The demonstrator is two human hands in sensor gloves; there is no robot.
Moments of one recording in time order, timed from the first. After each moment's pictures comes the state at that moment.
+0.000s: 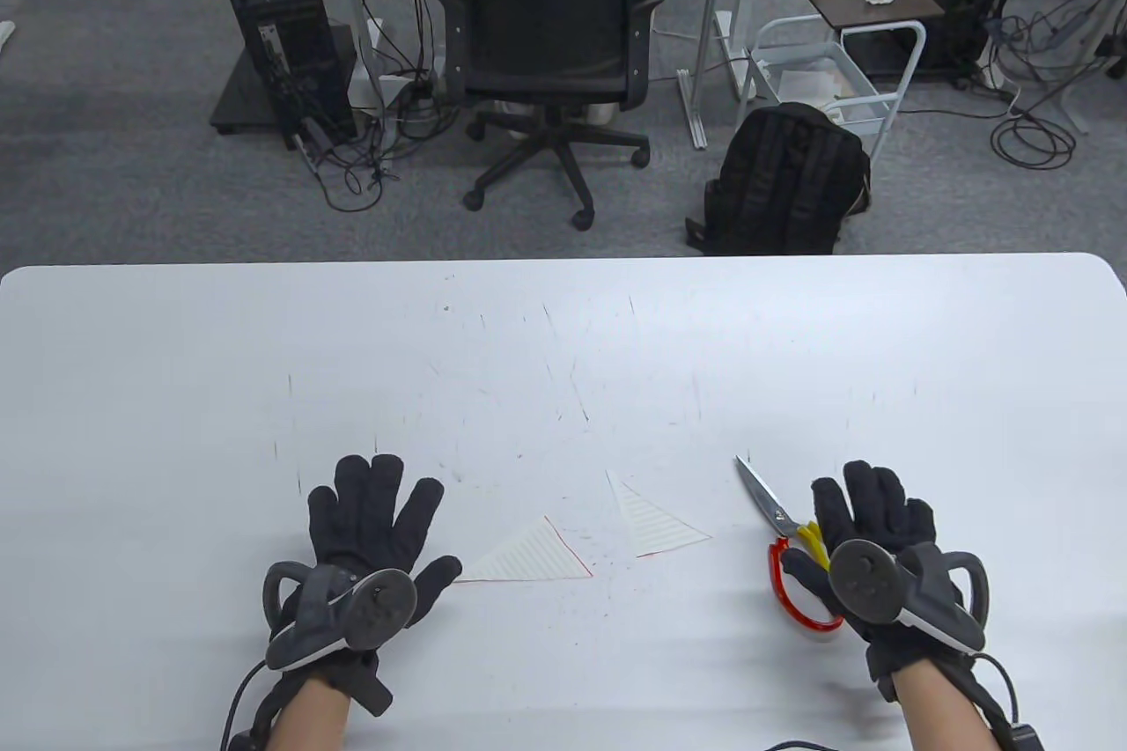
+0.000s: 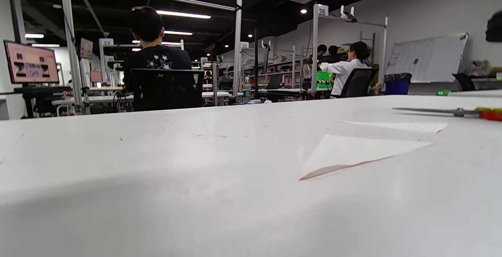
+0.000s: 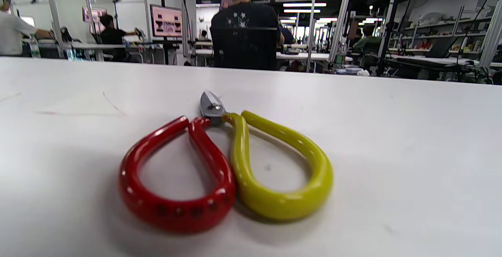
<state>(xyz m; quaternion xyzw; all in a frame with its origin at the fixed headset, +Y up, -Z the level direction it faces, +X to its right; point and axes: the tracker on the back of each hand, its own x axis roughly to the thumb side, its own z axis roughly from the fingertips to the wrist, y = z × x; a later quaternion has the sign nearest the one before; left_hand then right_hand) -0.225 -0.723 -0.275 0.06 -0.20 -0.01 0.98 0.259 -0.715 -0.281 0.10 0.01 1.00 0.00</state>
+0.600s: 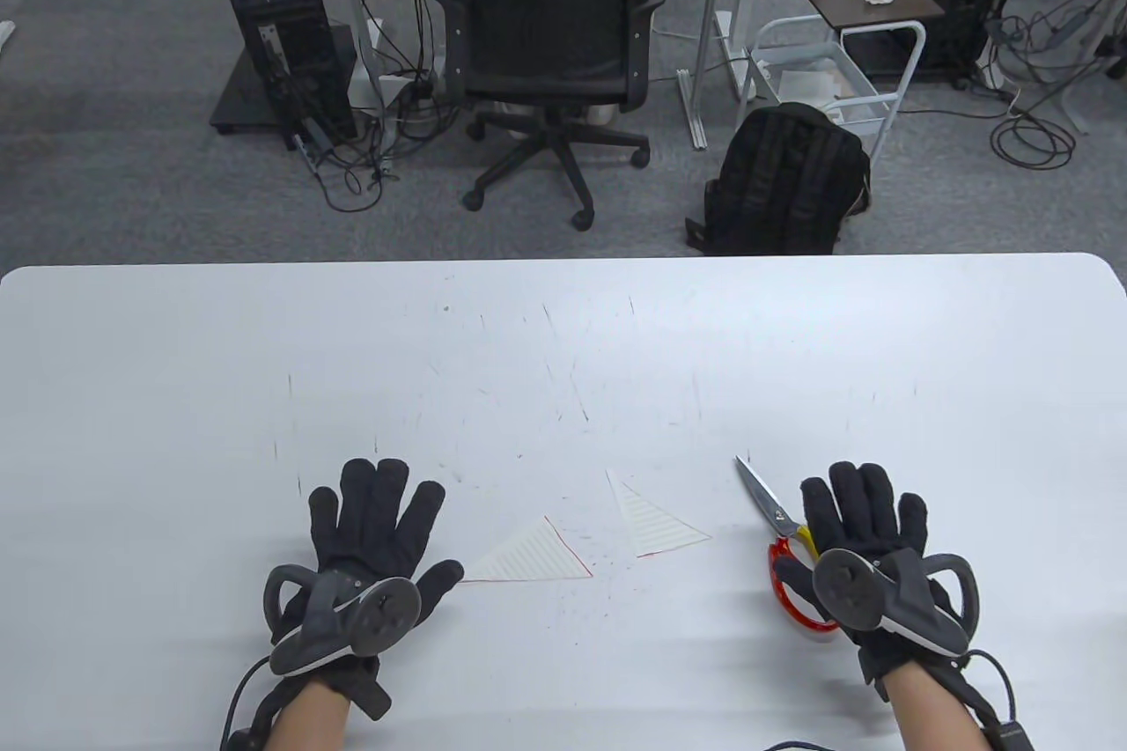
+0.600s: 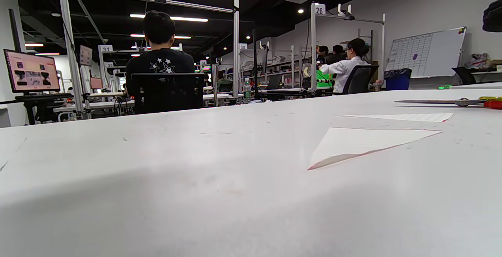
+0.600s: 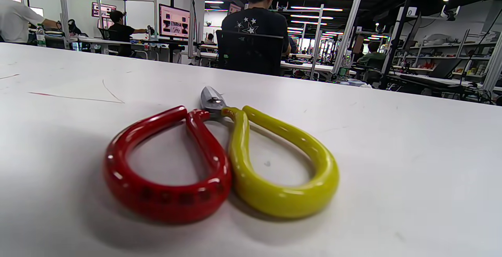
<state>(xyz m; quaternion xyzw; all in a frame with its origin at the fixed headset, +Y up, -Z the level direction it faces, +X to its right) -0.226 -0.726 -0.275 0.06 -0.20 -0.01 0.98 0.250 -0.722 -0.281 0.11 -0.03 0.99 -0.02</state>
